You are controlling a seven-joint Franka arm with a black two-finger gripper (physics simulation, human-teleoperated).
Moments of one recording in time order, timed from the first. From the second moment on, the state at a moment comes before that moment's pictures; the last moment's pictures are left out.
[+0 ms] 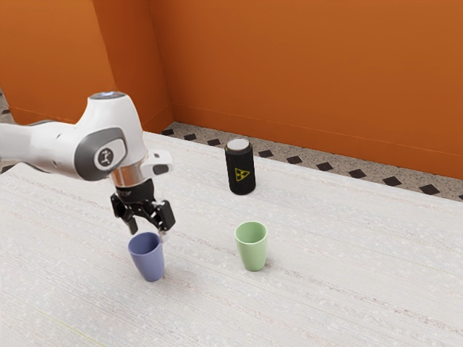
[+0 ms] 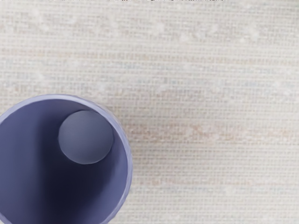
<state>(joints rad) -0.11 -0.11 0.04 -2.31 -0.09 2.14 -0.03</state>
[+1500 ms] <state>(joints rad) -0.08 0.07 0.03 -2.28 -0.09 2.27 -0.07</state>
